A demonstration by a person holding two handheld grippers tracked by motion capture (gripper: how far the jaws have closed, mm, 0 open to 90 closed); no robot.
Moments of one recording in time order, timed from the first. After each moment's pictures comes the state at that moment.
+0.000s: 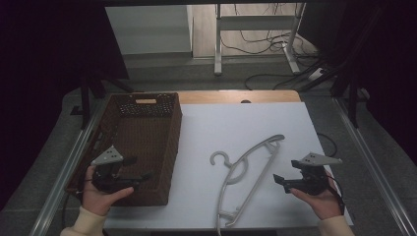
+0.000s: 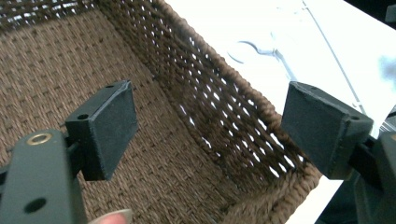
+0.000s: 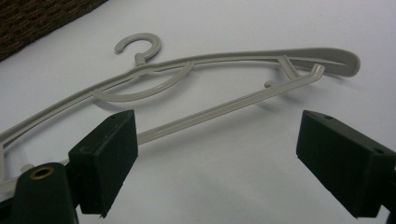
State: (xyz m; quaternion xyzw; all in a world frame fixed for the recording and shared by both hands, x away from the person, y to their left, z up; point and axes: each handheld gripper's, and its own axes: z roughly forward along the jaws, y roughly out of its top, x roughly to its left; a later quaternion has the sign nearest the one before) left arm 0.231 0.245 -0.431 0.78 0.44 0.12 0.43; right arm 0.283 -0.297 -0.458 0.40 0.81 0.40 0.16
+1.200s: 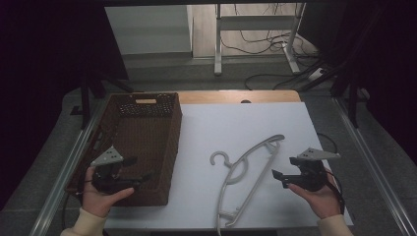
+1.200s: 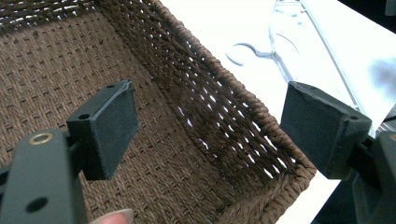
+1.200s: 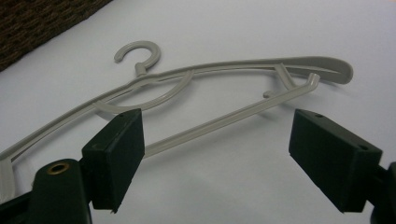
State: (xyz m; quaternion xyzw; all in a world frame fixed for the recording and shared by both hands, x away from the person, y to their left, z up) left arm 0.227 0.242 -0.430 0.78 0.44 0.12 0.43; right arm 0.286 -0.286 -0.441 0.41 0.81 0.38 0.16
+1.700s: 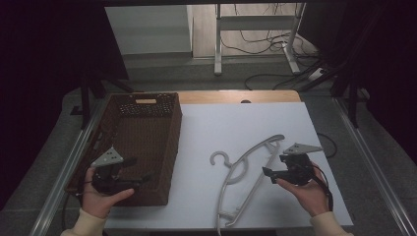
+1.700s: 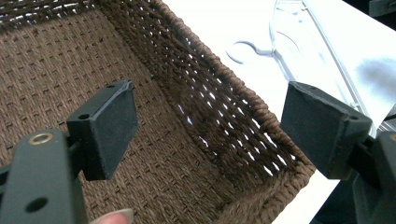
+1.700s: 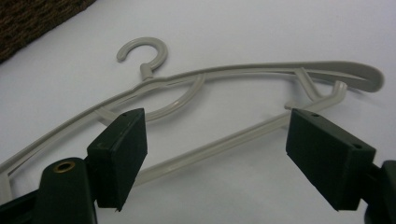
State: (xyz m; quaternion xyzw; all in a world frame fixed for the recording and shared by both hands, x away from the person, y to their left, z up) left arm 0.225 0.242 -0.431 0.78 0.44 0.12 0.43; right arm 0.300 -0.256 -0.442 0.41 0.82 0.36 0.15
